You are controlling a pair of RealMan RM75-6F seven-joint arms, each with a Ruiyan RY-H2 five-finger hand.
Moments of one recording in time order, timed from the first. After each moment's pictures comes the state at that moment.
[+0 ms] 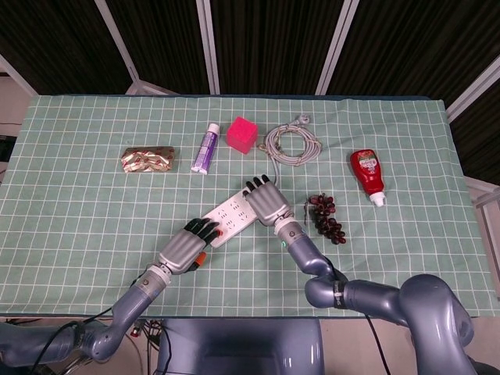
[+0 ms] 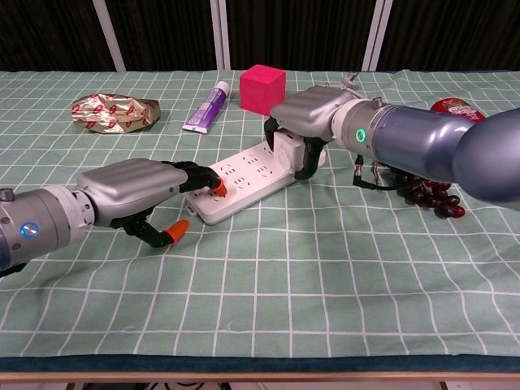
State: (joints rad) left arm -0.72 -1.63 -0.03 -1.53 1.14 0.91 0.51; right arm 1.09 -1.76 0.20 -1.17 -0.84 0.81 -0.70
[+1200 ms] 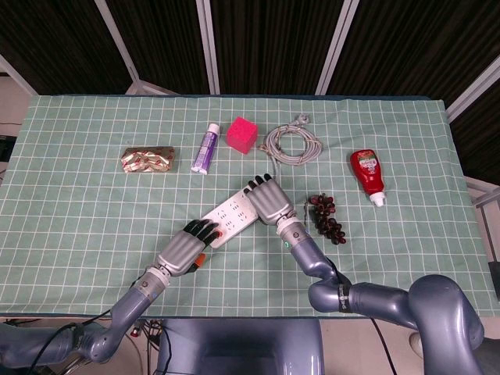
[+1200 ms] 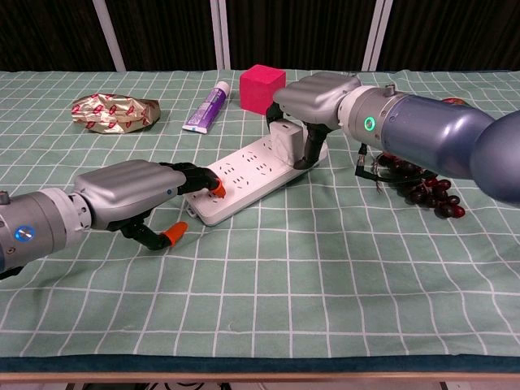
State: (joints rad) left arm -0.72 -1.62 -0.02 -1.55 1.13 0.92 0.52; right arm 1.06 -1.71 0.22 -1.27 -0.88 0.90 -0.68
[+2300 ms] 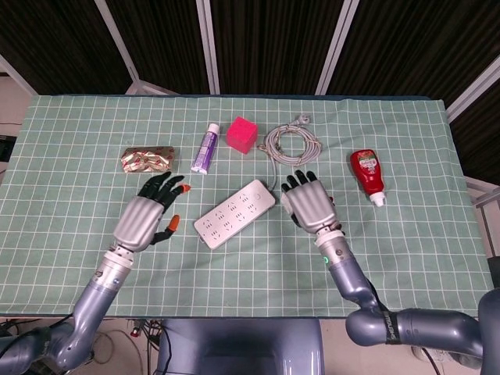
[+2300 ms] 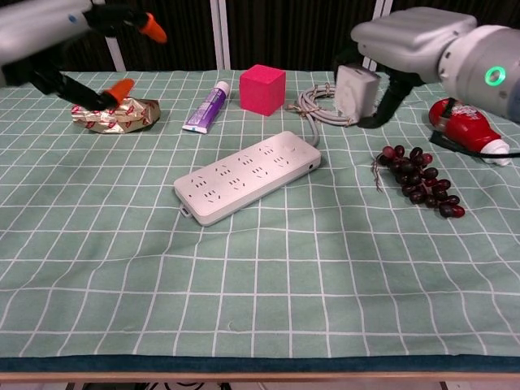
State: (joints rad) left arm -0.60 -1.37 -0.16 -1.82 1.32 1.27 0.32; right arm 0.88 -1.43 0.17 -1.75 -0.85 1.21 -0.81
